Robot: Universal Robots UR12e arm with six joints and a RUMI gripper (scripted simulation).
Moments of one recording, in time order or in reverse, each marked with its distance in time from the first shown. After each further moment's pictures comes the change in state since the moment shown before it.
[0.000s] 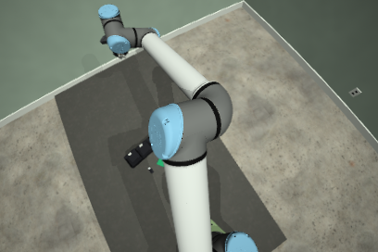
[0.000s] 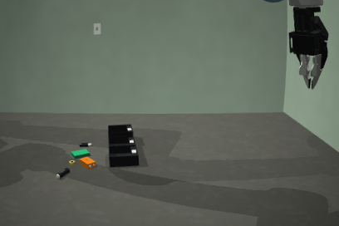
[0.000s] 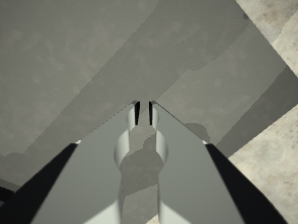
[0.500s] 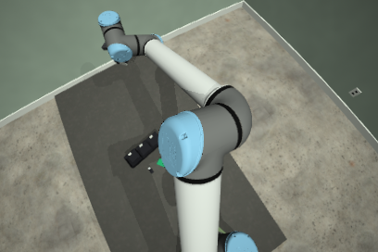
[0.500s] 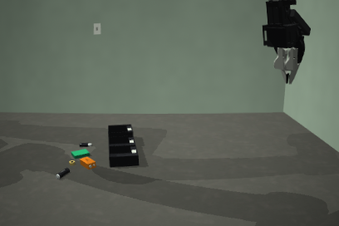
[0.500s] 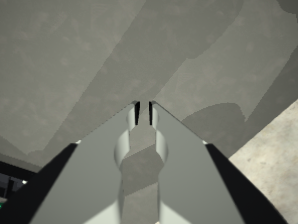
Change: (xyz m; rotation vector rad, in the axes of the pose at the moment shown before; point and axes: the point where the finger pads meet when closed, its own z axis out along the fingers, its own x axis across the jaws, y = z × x) arm -0.052 0.041 -0.019 -0.025 -0.003 0.097
